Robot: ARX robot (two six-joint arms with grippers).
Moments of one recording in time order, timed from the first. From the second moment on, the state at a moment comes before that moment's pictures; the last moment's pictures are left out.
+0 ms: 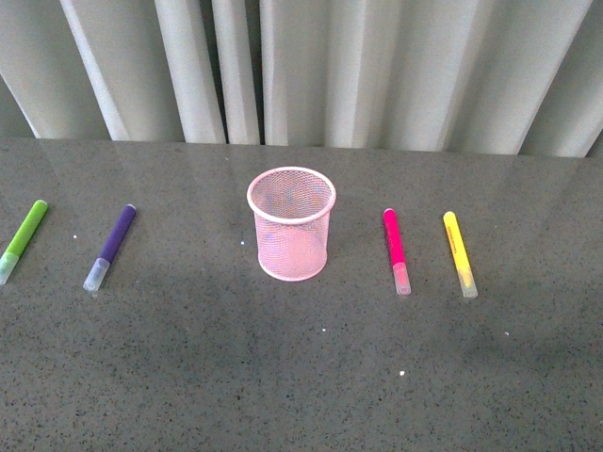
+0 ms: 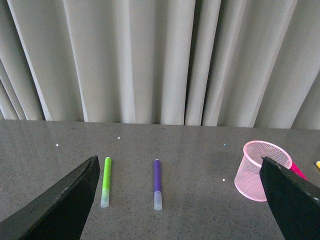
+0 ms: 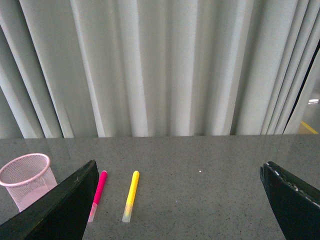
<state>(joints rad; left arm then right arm) 0.00 0.00 0.01 0.00 0.00 -0.01 0.00 0.00 0.02 0.00 0.00 0.00</state>
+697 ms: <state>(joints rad) -0.07 0.80 0.22 0.66 -0.13 -0.19 0.00 0.00 0.02 0.00 0.00 0.00</state>
